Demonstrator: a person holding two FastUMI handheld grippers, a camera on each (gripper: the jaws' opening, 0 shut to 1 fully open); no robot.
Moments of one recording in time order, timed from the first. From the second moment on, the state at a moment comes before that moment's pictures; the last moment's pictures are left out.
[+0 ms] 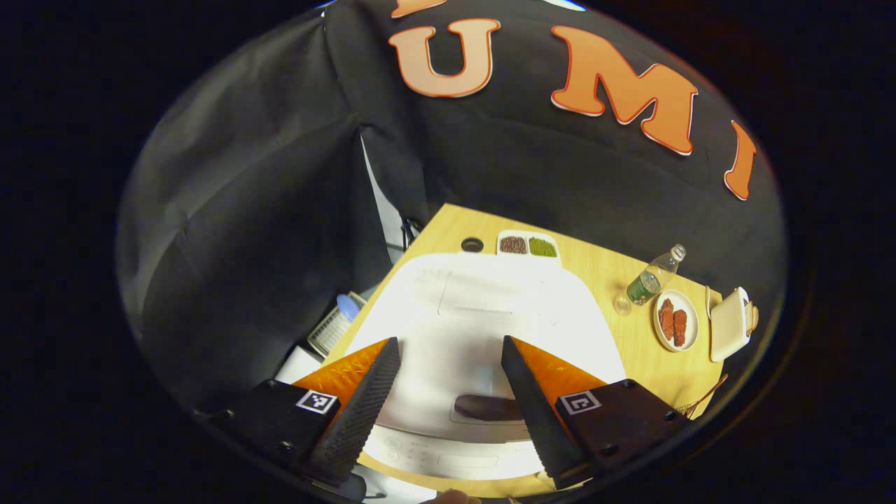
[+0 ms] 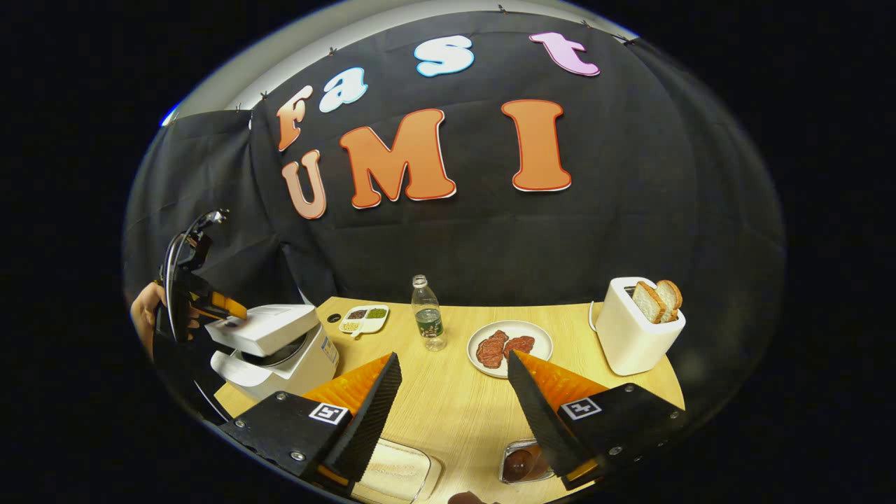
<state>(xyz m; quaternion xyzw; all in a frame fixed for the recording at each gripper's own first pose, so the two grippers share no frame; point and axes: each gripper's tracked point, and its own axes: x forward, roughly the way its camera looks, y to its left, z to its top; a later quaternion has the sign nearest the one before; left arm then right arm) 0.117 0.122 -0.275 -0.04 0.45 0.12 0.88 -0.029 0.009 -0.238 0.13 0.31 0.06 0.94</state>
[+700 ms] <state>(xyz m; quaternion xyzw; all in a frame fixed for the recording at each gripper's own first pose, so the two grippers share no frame) 0.105 0.117 -0.310 -0.05 0.44 0.13 0.89 -0.031 0.053 -0.227 0.11 0.30 0.12 0.94</state>
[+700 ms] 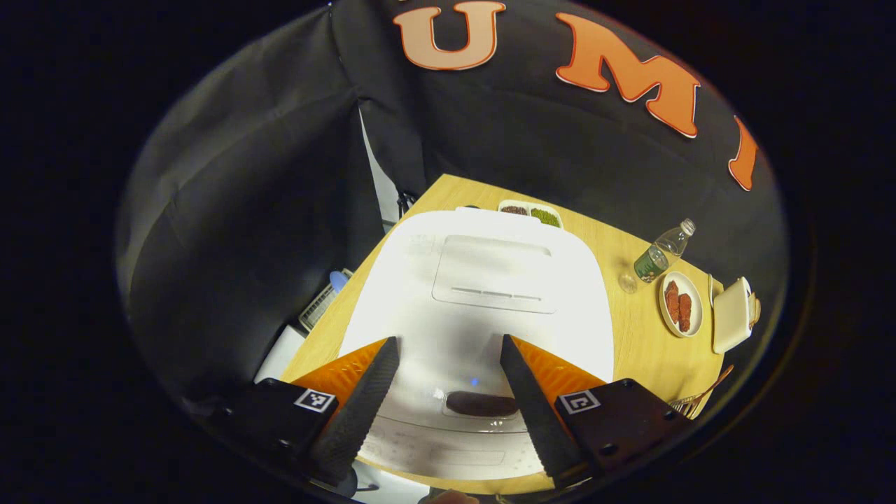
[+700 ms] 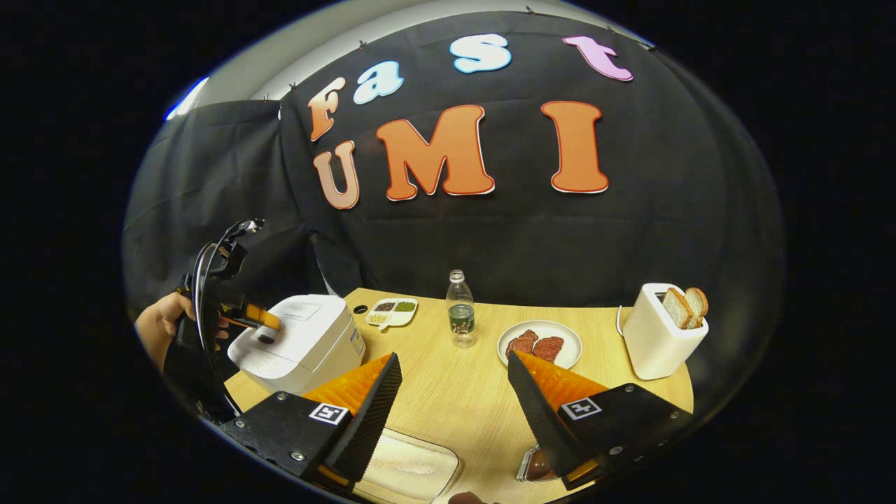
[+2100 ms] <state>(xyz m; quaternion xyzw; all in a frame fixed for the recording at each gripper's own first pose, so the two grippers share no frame) 0.032 0.024 -0.025 0.00 -0.02 0.02 1.00 0.019 0.065 -0.037 0.05 0.06 0.12 0.99</state>
